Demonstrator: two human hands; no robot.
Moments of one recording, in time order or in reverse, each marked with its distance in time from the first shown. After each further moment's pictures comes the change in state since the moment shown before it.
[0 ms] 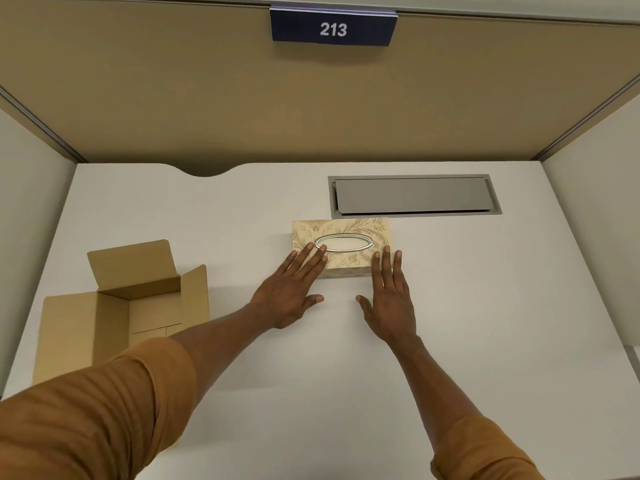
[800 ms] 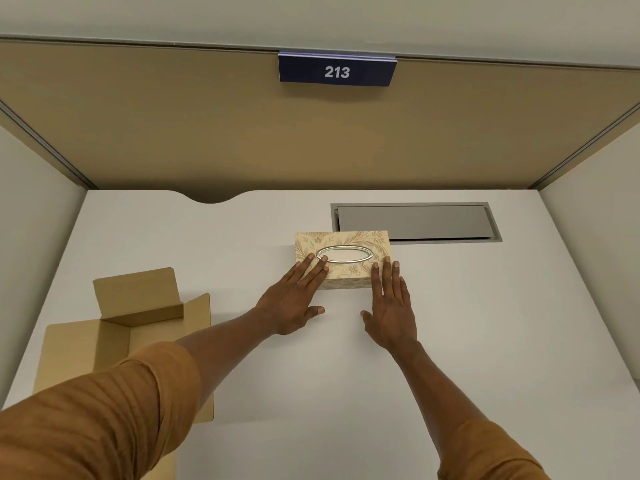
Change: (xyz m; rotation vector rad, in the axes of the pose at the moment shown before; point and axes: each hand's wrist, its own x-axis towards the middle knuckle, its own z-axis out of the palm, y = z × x) left_hand 0.031 -0.022 -0.020 0.007 -0.048 -0.040; right_hand 0.040 -0.004 -0.010 -0.167 -0.048 -0.007
